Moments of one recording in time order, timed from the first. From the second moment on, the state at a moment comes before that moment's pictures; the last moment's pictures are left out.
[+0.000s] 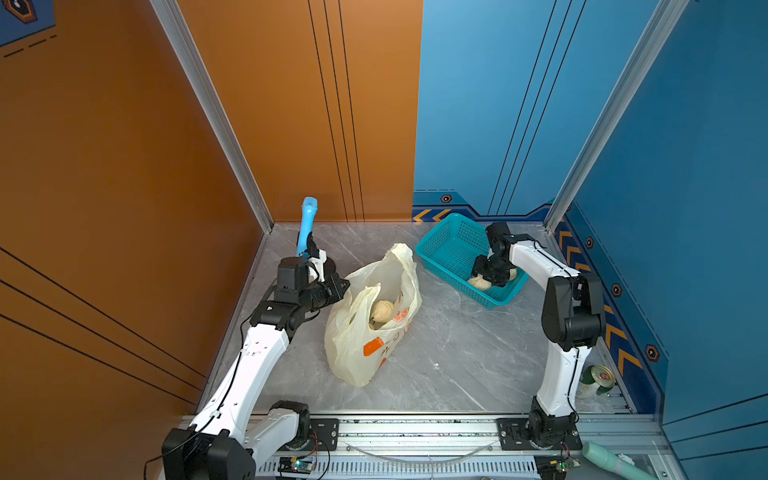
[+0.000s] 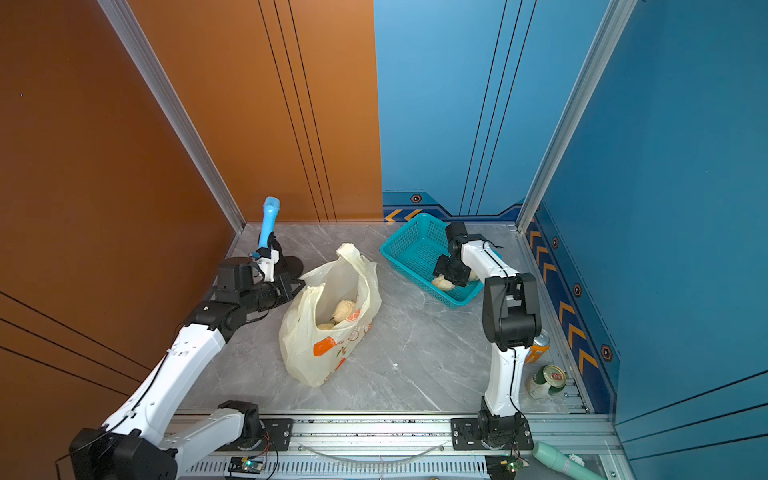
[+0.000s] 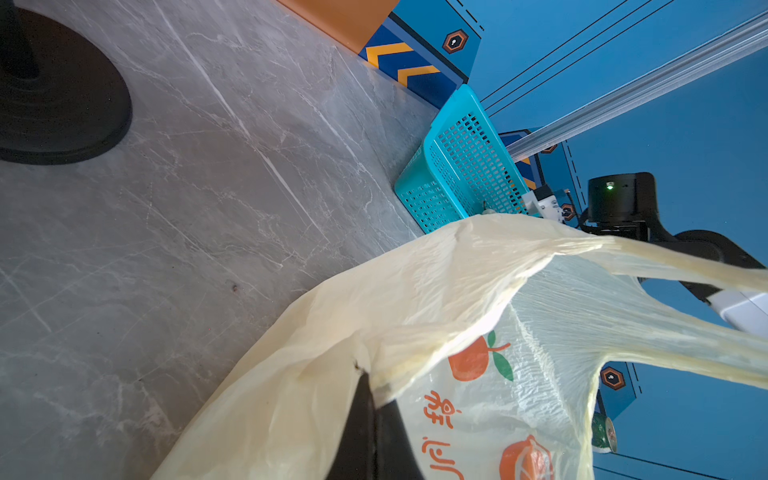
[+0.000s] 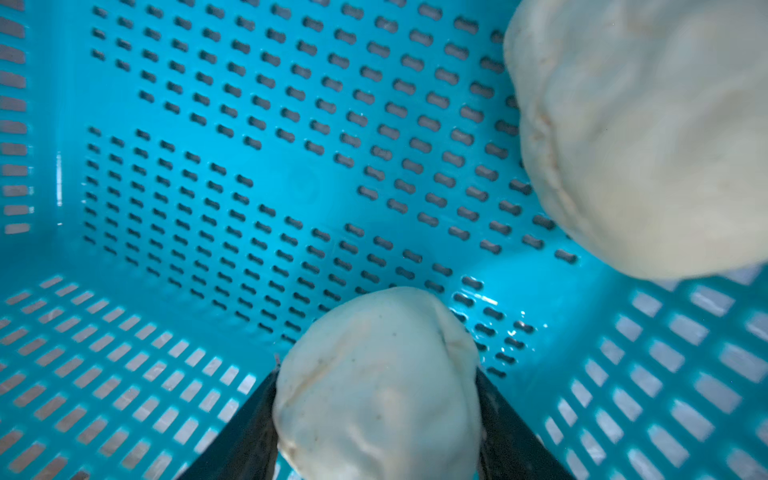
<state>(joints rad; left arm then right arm) -0.12 1.06 0.89 -0.44 0.43 -0.57 0.13 1.98 1.58 -0.87 -0.07 0.50</state>
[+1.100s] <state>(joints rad) -0.12 1.05 0.89 -0.45 0.41 -0.56 0.95 1.70 1.75 -0.91 -0.04 0.69</state>
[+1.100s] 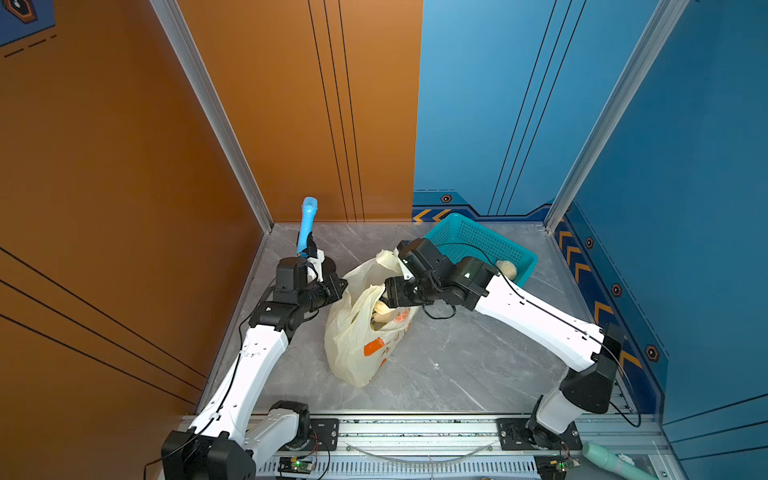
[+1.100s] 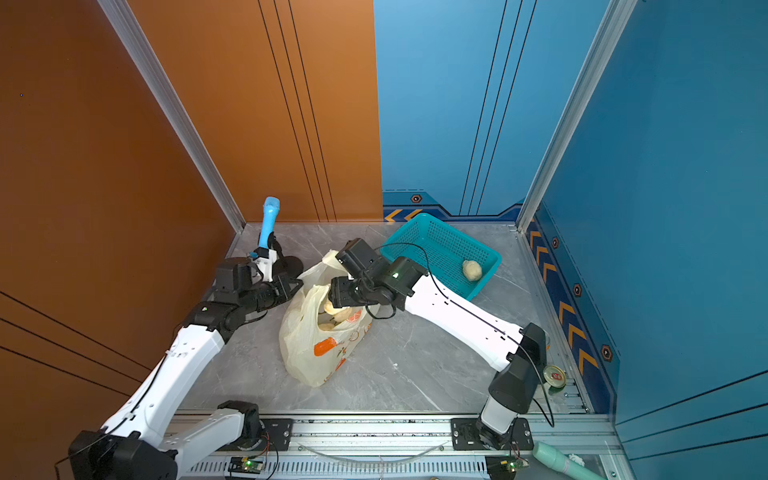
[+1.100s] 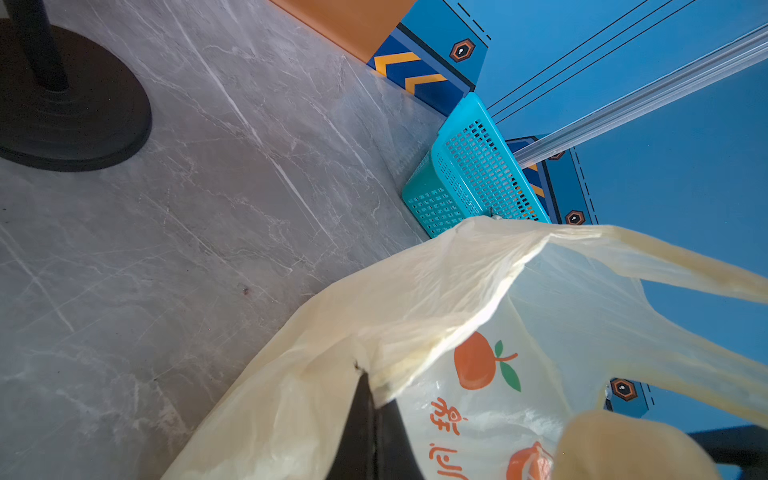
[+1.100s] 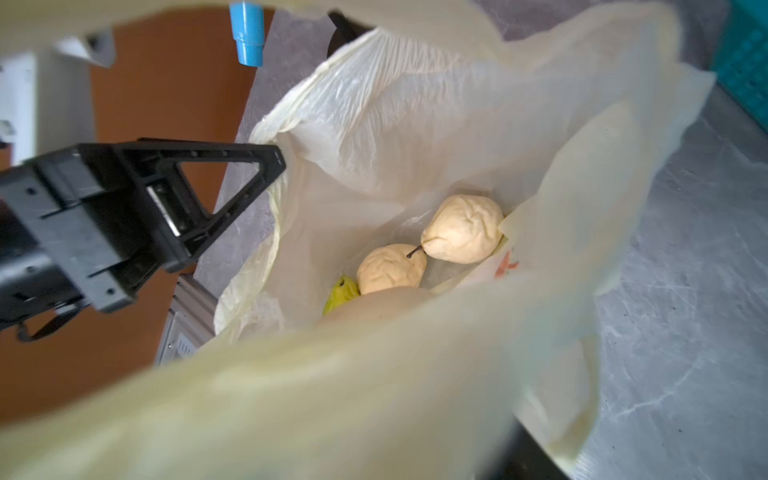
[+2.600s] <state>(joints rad) -0.08 1.03 0.89 -0.45 0.40 -0.55 0.12 1.82 1.72 -0.98 0.05 0.42</state>
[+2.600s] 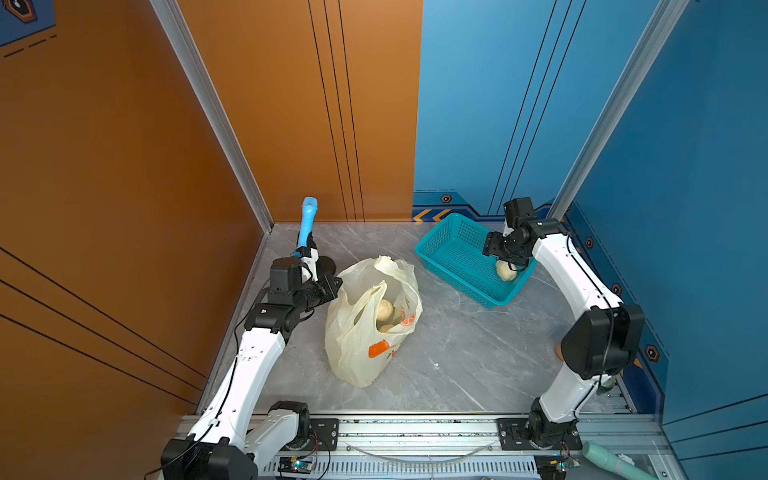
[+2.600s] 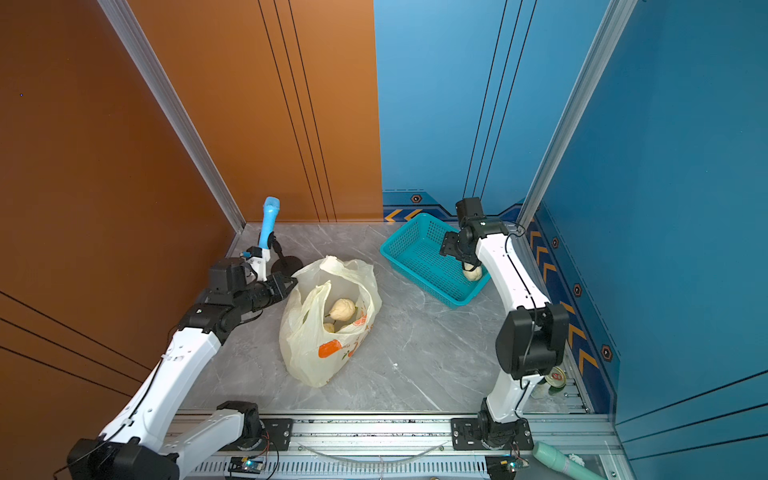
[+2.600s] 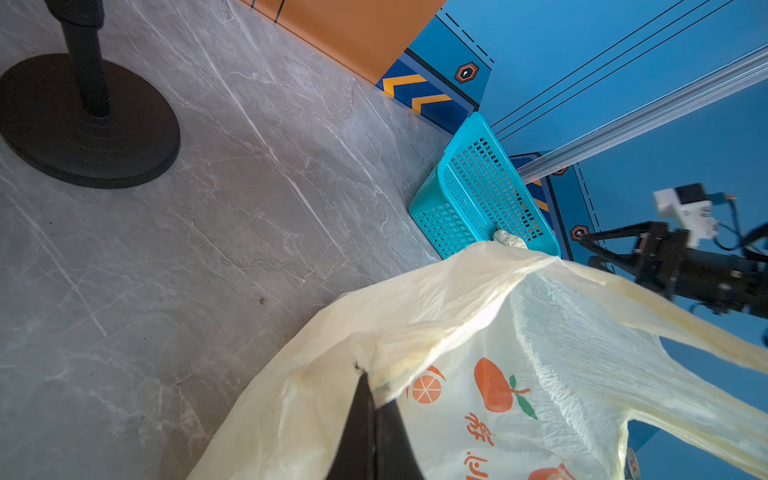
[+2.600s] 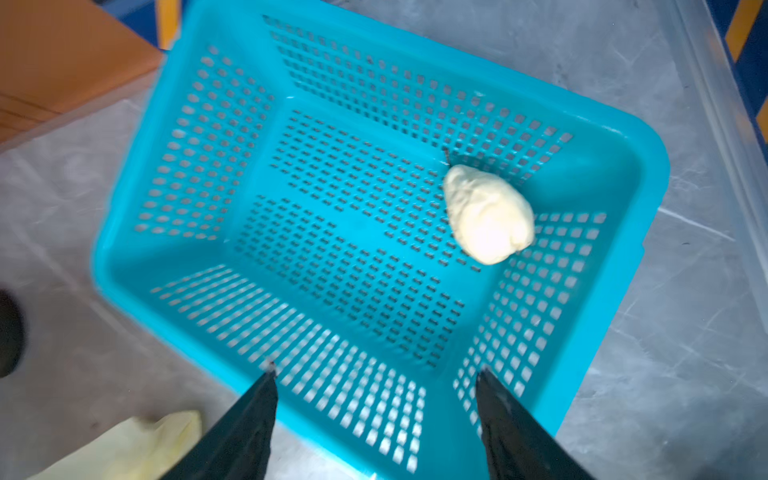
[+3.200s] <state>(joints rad) -0.08 1.06 0.88 -0.39 0.45 -0.58 0.03 2.30 1.99 -1.03 0.20 0.29</state>
